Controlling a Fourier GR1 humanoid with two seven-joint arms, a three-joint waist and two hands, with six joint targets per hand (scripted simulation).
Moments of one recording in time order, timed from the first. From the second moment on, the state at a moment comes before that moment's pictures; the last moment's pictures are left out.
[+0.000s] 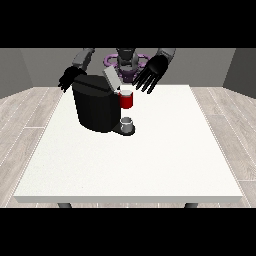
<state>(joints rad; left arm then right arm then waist) -1.13 0.43 0.06 -0.63 -0.76 -0.23 -0.17 -0.29 -0.04 -0.09 -1.32 -0.04 -0.19 -0.09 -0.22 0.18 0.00</state>
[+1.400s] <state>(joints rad) -0.61 0.08 0.37 -0.72 -0.26 -0.28 -0.22 -0.15 -0.17 -0.09 -1.45 -0.09 -0.04 0.02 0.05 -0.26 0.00</state>
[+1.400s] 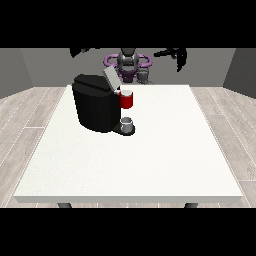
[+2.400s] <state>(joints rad) -0.37 0.01 0.25 -1.11 -0.08 -0.30 -0.13 -0.34 -0.17 -0.06 -1.36 -0.05 0.02 0.02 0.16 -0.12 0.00</state>
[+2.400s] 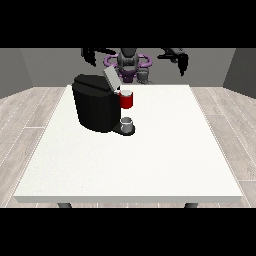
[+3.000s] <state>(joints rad) -0.29 0.05 0.21 -1.30 -0.01 -0.27 -0.07 -0.48 -0.17 -0.10 -1.19 -0.05 0.06 -0.03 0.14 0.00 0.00</state>
